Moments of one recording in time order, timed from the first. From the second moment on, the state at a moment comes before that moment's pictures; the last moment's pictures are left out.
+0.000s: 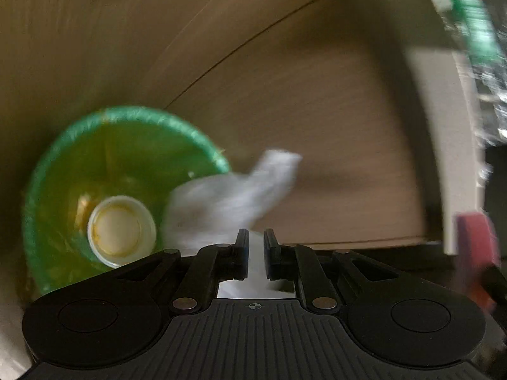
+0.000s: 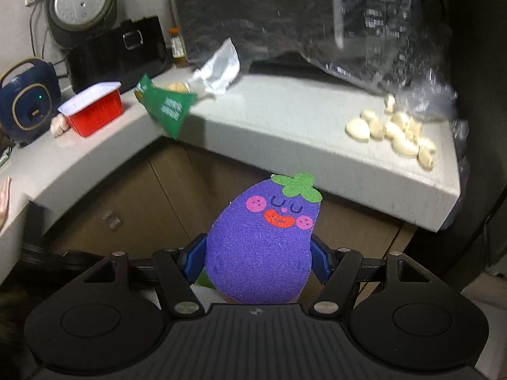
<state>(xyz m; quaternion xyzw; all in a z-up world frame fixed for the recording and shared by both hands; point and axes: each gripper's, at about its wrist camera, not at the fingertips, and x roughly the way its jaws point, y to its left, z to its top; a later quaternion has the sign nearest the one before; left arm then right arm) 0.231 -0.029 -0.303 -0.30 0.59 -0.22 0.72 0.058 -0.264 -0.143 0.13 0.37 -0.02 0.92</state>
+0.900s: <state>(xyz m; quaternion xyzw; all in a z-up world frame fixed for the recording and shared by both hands) 0.159 0.055 -0.149 -0.25 0.50 -0.14 0.82 0.158 -0.217 -0.242 0.21 0.53 0.13 0.81</state>
